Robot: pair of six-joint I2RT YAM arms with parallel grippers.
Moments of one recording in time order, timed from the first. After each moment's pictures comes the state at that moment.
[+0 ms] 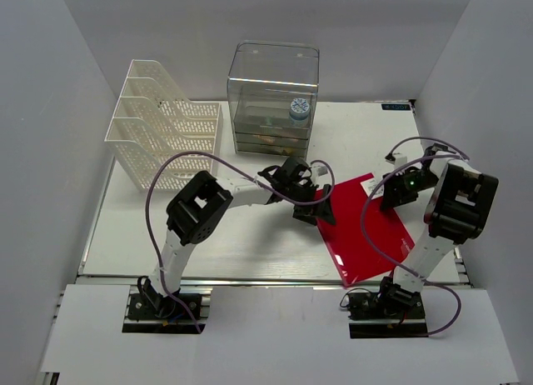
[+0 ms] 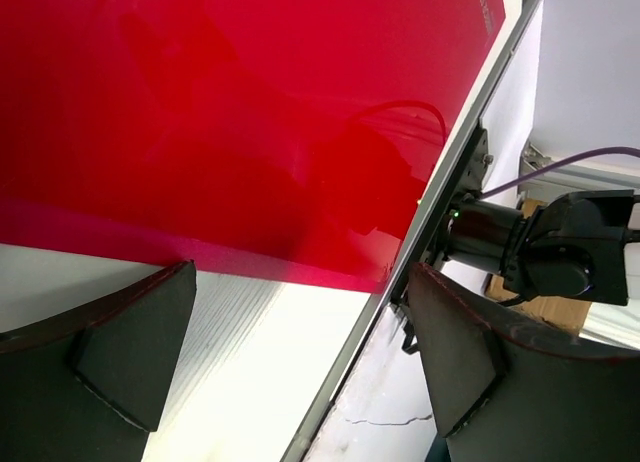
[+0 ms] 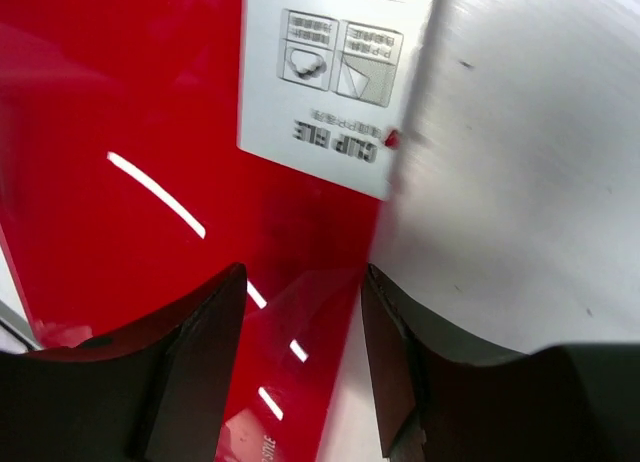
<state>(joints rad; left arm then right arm) -0.85 2.16 1.42 -0.07 0.67 -0.64 -0.35 1.89 1.21 -0.90 -0.55 -0.79</state>
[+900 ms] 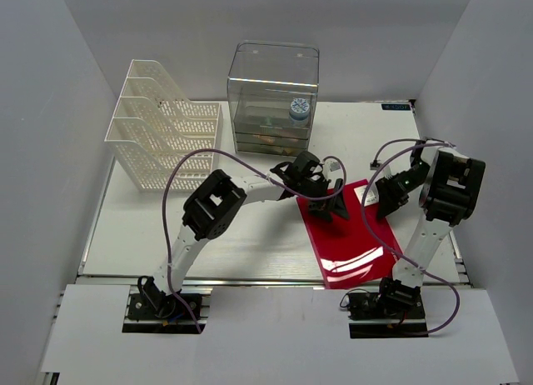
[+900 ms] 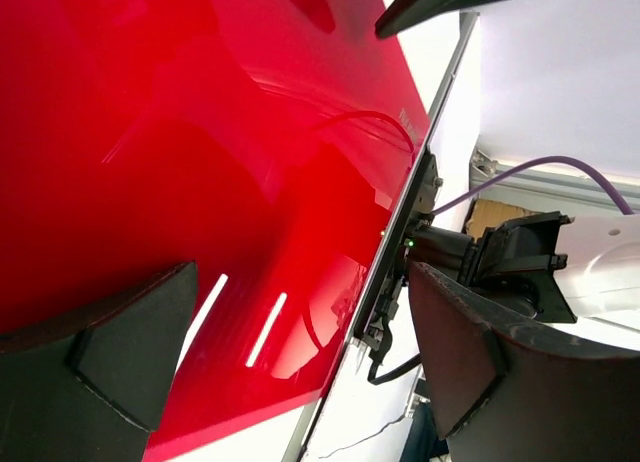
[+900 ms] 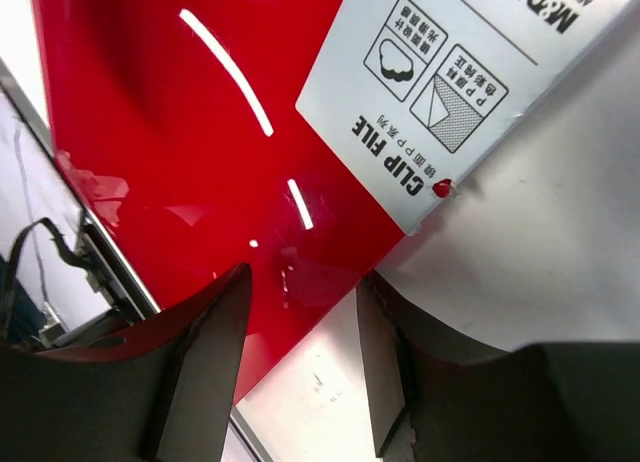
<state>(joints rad) -0.86 2.33 1.64 -0.04 0.77 -0.72 -0.29 2.10 1.43 -1.34 -0.57 -1.14</state>
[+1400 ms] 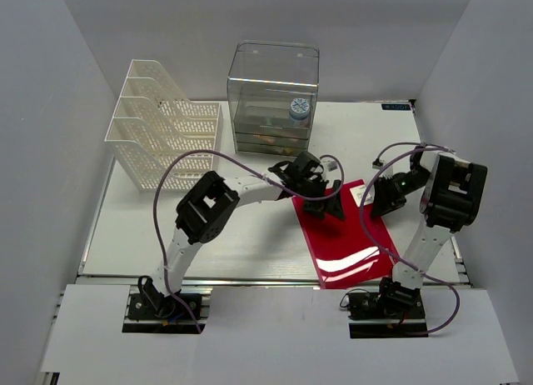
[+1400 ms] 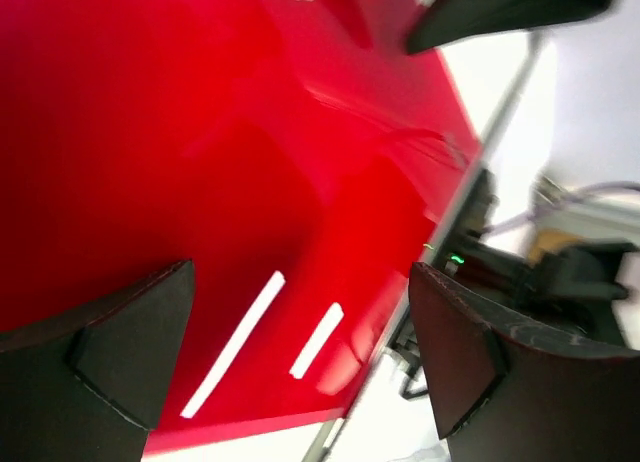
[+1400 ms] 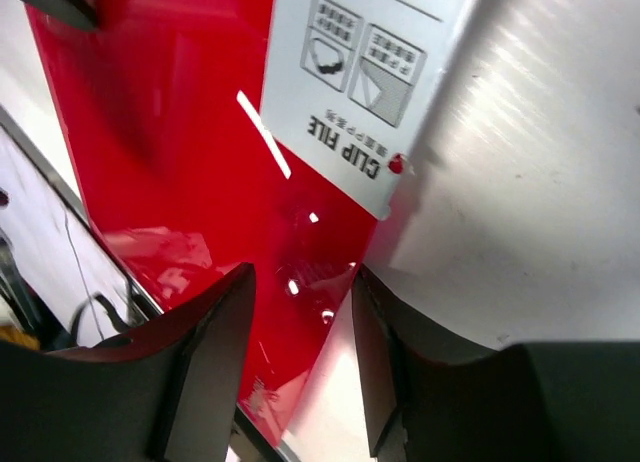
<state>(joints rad) -0.87 2.27 1.63 -0.14 0.63 -0.65 -0.28 2.02 1.32 -1.18 -0.62 -0.88</state>
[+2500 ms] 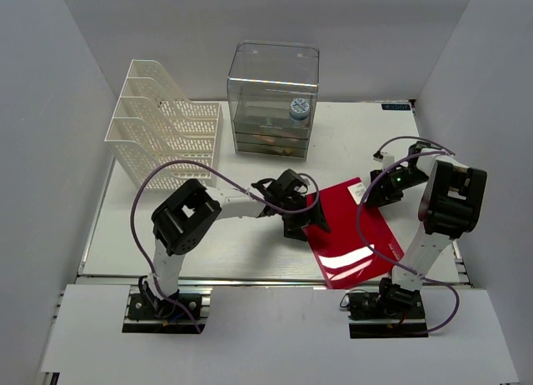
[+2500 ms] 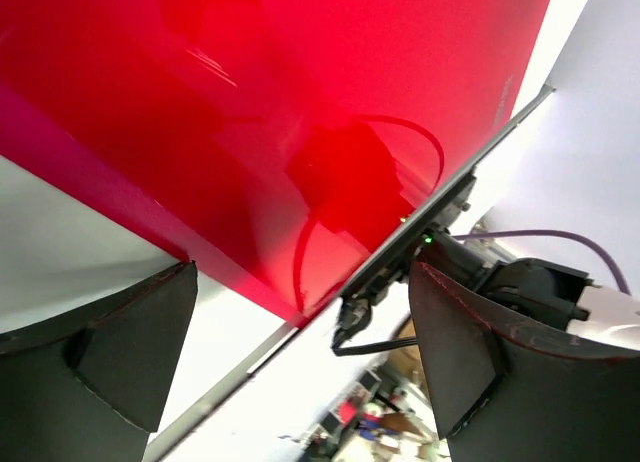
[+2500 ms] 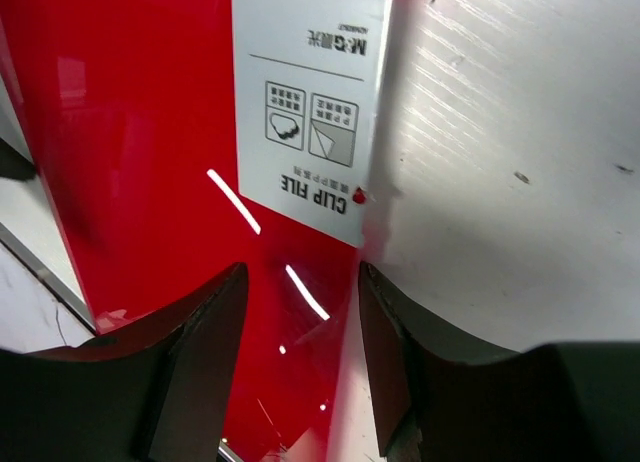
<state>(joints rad) -0.90 2.01 1.23 -0.13 0.48 -1.02 -0.25 1.92 1.23 -0.92 -0.62 -0.63</state>
